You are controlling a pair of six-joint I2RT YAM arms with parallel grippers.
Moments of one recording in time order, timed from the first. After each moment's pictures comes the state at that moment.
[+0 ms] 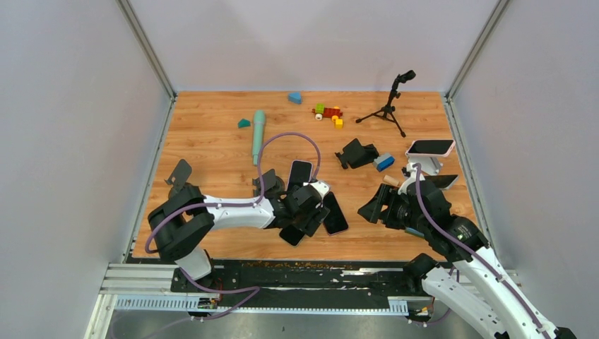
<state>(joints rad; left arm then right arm) -1.06 1.64 0.85 -0.21 -0.20 -0.31 0.58 0.58 0.74 -0.83 -0.06 0.74</state>
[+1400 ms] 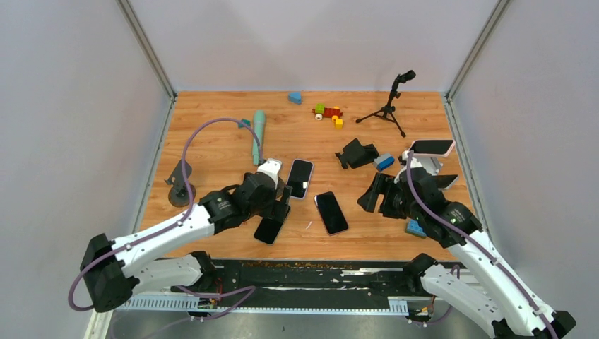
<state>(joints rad) -0.91 1.09 0.77 -0.54 -0.31 -0.45 0.58 0.69 0.82 -0.84 0.02 0.70</state>
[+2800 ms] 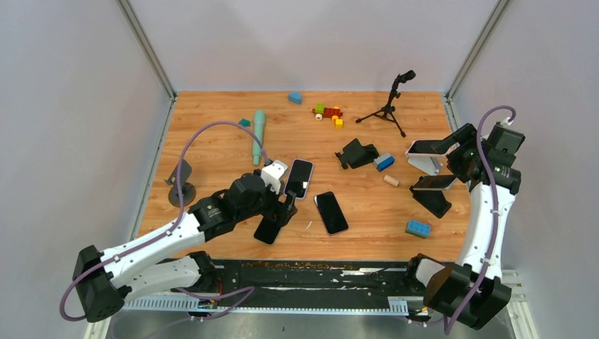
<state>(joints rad) -0.91 0.91 0.68 -0.35 -0.10 -0.27 -0.45 1.10 1.13 -0.72 -0.29 0.54</state>
